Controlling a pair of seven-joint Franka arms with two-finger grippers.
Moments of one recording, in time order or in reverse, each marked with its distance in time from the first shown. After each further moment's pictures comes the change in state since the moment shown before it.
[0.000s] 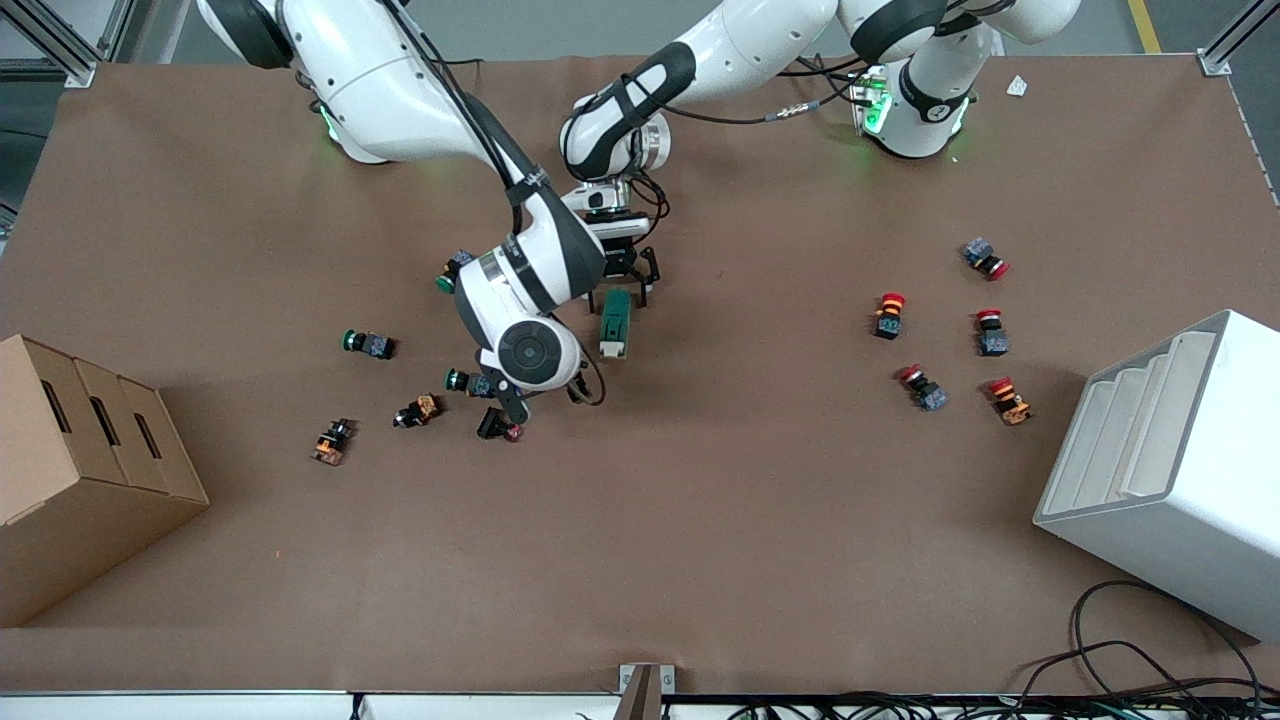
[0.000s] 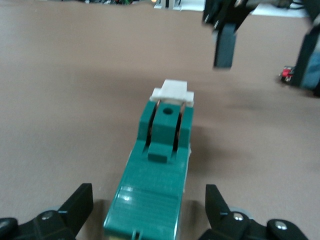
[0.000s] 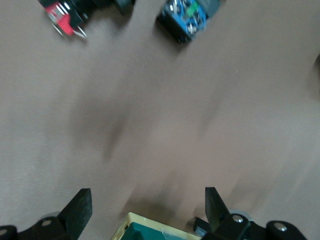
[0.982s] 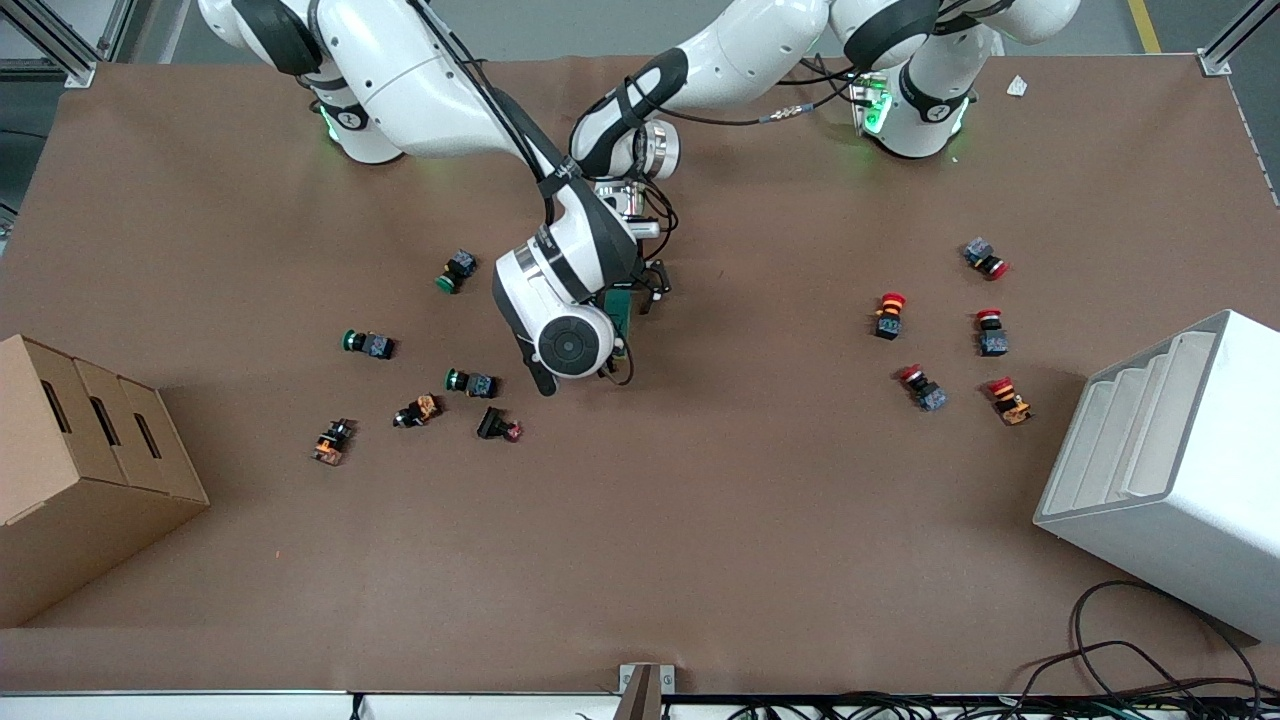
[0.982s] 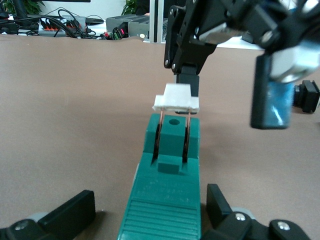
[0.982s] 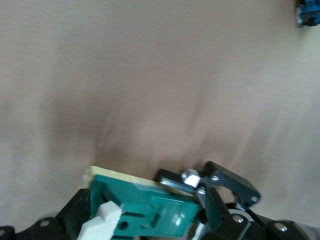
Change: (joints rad) left arm -0.021 0.037 0.022 -0.041 0.182 -0.101 -0.117; right arm 0.059 0.027 0.000 0.045 0.124 -0.123 0.118
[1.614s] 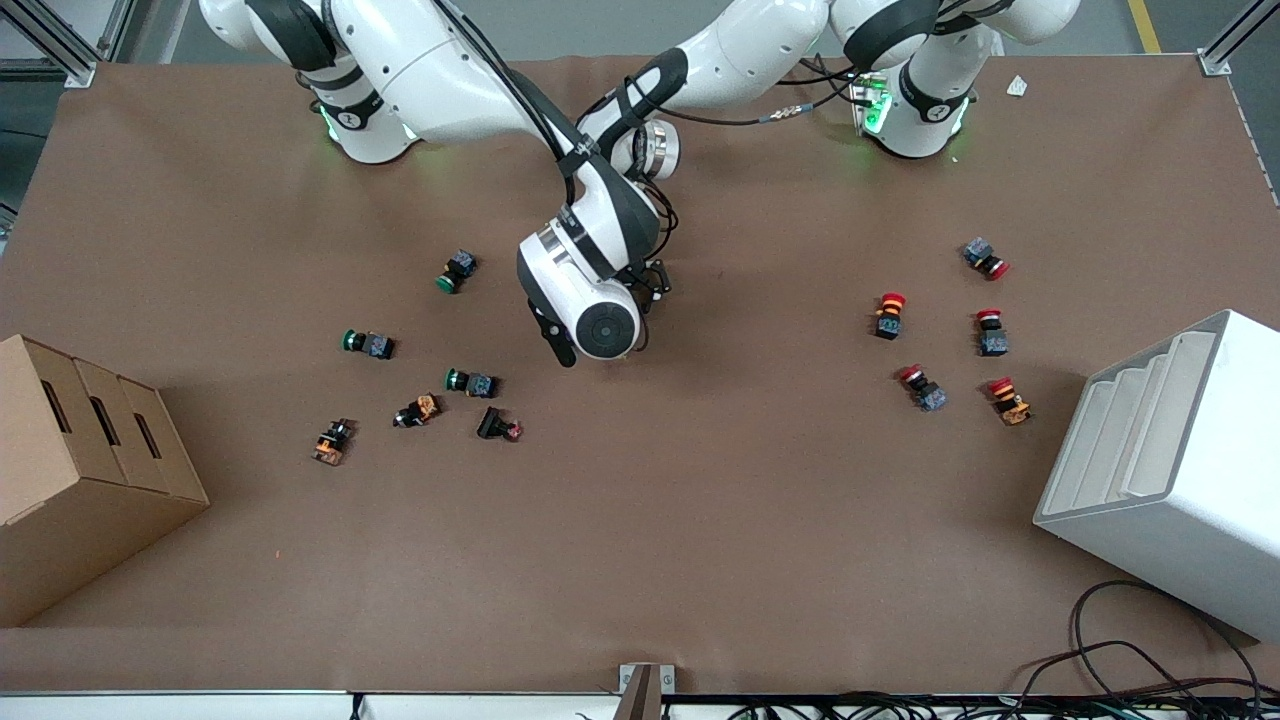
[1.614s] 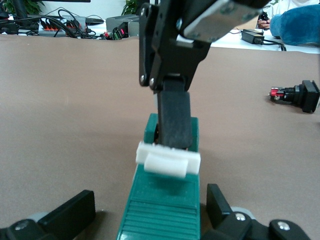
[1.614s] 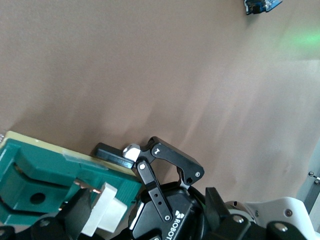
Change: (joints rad) left arm -0.001 0.000 0.000 0.000 0.000 -0.001 -0.001; right arm 0.046 0.006 0.016 0.021 0.001 -0.133 0.003
